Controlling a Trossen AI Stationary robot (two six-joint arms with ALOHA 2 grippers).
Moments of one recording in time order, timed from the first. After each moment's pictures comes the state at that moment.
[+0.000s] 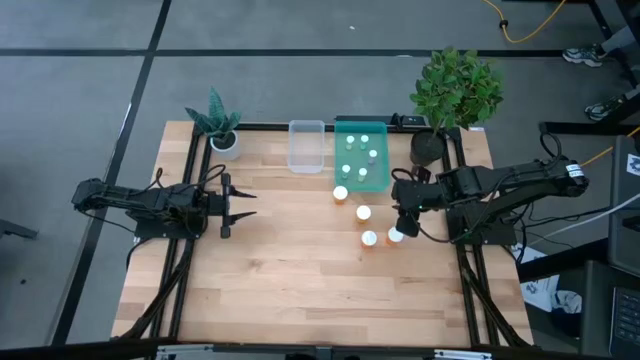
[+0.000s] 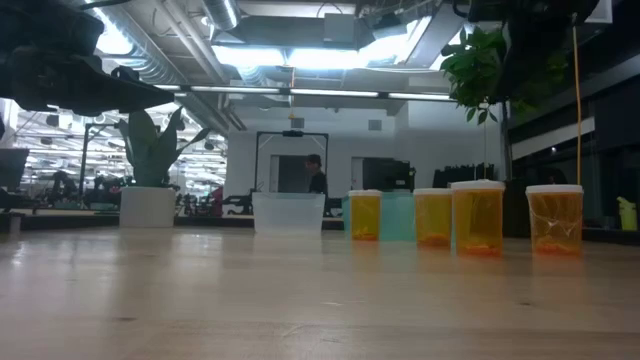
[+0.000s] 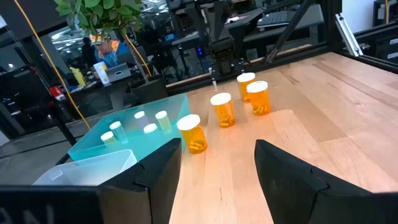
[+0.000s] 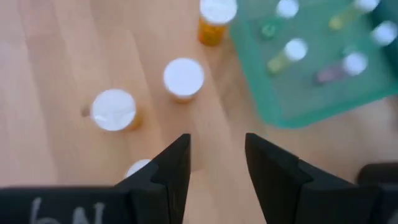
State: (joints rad) left arm -0.09 0.12 0.01 0.04 -0.20 0.27; right arm 0.15 1.13 1.03 -1.00 0.31 0.36
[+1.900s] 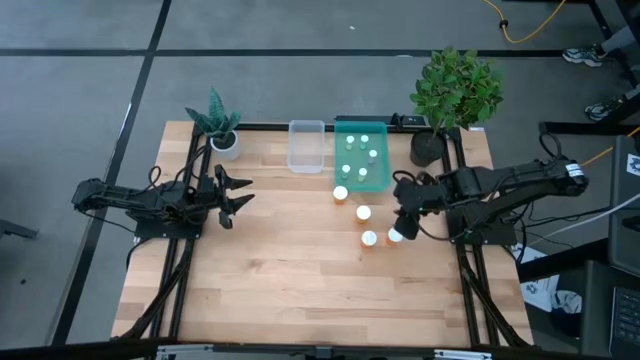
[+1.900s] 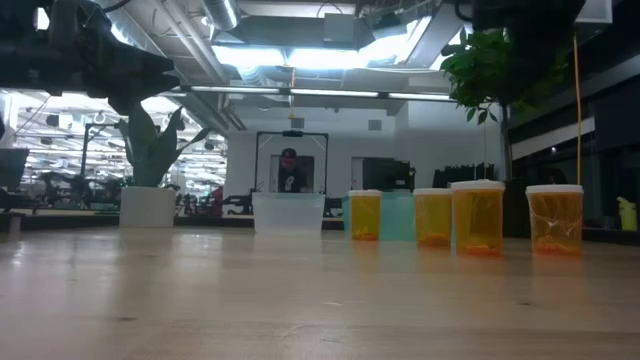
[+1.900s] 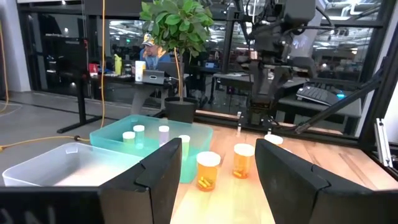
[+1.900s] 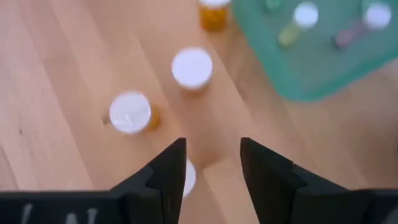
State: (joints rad) left arm -0.09 0.12 0.01 0.21 -0.38 -0.08; right arm 0.17 1.14 1.03 -1.04 0.23 0.60
